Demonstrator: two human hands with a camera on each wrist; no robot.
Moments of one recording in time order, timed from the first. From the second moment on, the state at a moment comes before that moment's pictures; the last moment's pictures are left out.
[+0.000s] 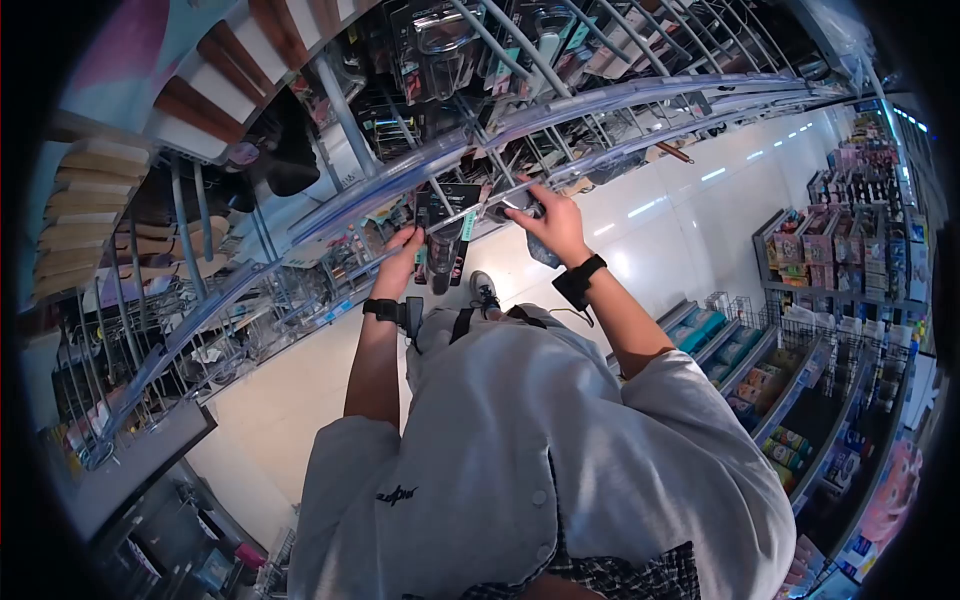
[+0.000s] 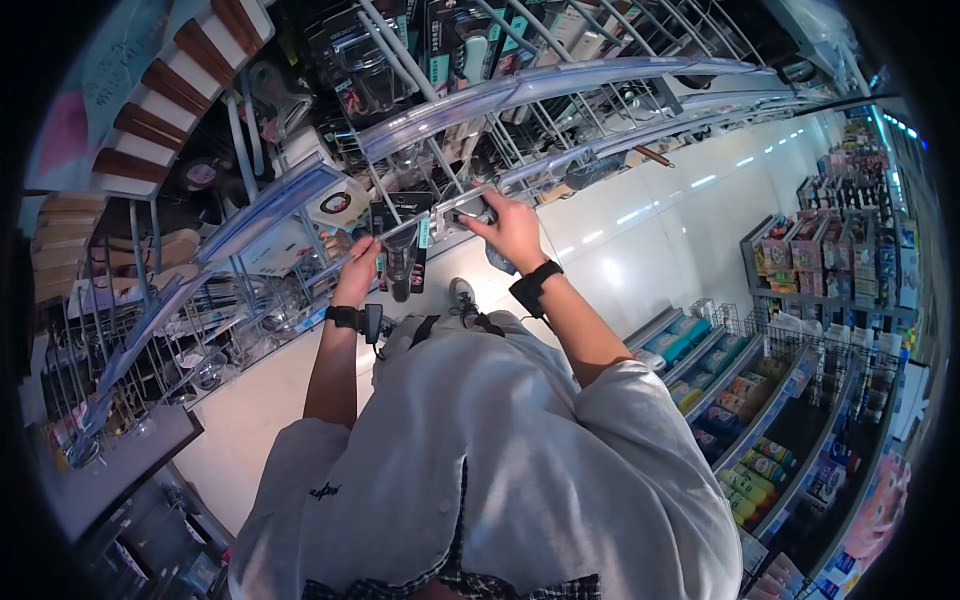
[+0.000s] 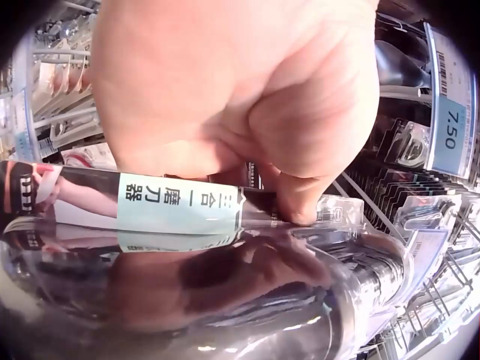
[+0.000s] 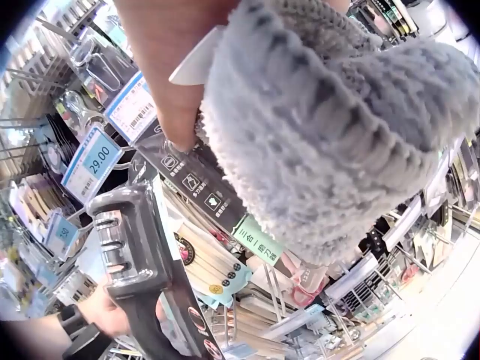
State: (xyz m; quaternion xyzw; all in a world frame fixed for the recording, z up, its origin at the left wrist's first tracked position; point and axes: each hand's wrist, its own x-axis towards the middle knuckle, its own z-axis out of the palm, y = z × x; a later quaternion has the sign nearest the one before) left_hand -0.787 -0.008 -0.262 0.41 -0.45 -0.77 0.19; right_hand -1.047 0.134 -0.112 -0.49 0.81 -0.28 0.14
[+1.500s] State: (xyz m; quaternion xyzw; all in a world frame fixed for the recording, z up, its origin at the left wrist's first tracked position) left_hand -0.867 0.083 -0.191 0.46 -0.58 -0.65 0.18; right_hand -1.102 0.234 -0.093 -0.44 0.60 -0.45 0.50
